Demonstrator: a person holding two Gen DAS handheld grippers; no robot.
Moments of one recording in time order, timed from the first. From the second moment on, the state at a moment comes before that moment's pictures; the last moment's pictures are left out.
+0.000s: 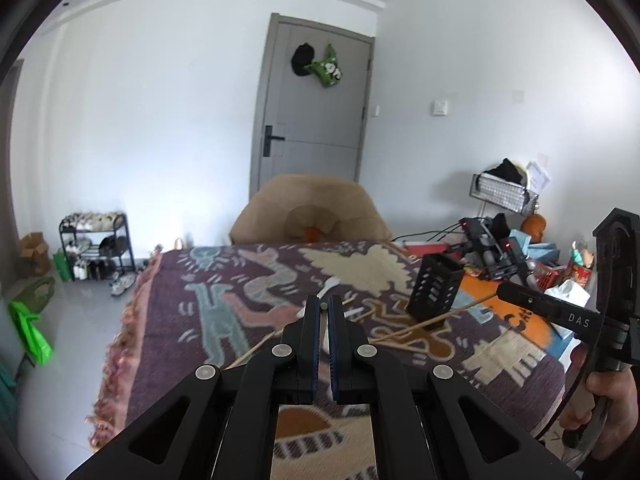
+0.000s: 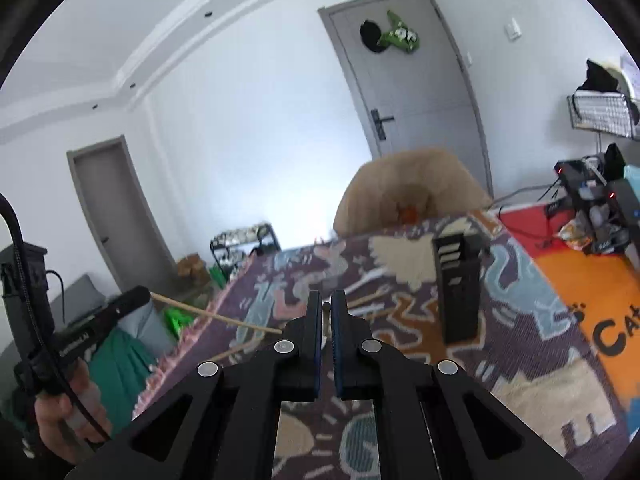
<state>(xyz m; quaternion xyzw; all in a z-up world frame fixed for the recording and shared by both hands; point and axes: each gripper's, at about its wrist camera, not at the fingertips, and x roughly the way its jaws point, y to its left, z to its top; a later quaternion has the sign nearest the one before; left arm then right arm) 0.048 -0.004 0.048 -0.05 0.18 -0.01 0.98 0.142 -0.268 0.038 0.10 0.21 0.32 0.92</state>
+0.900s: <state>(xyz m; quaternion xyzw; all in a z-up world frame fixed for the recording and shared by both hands) 0.138 -0.074 0.119 -0.03 0.14 -0.12 0.98 0.191 -0.310 0.110 0.01 0.18 0.21 0.96</state>
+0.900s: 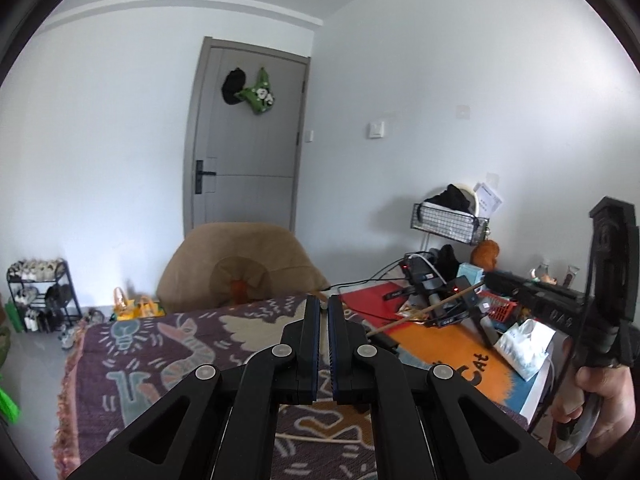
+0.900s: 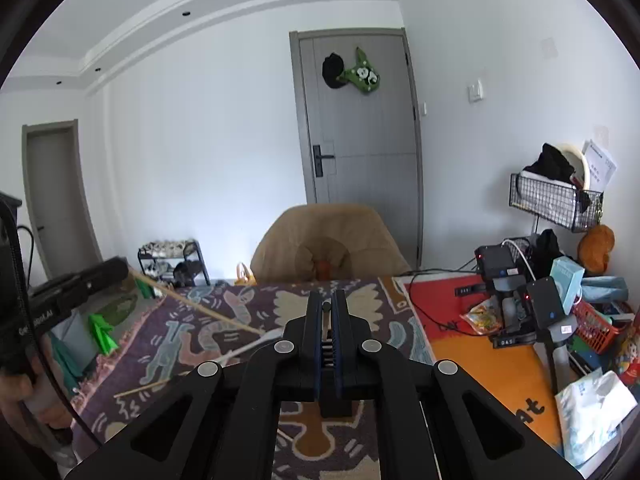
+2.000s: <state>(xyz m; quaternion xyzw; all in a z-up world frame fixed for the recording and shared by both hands) 0.223 -0.172 0.114 0.06 0.20 -0.16 0.96 0.193 -0.393 -0.007 0.26 0.23 0.14 0.93</state>
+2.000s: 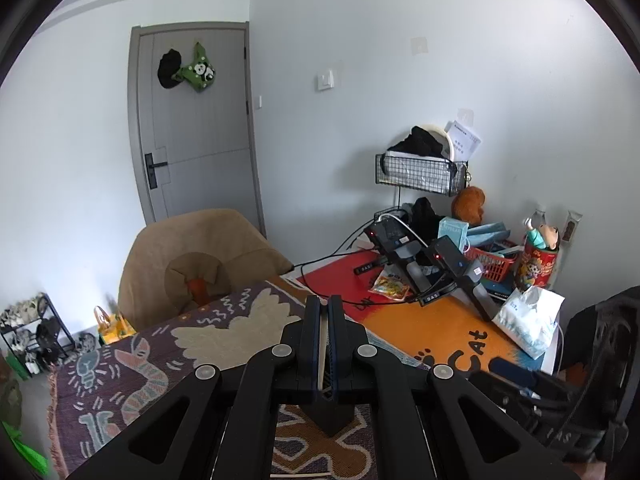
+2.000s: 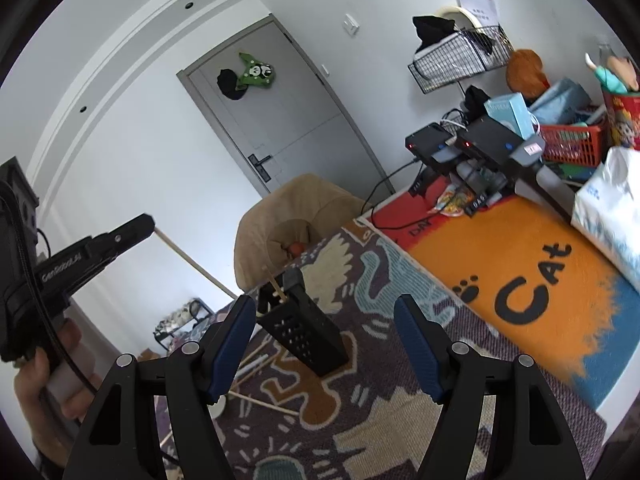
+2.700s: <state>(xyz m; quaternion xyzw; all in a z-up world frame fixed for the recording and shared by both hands) 0.180 -0.103 0.068 -0.04 0.22 -0.11 0.97 0.191 -0.363 -0.029 0.23 0.26 0.15 0.92</state>
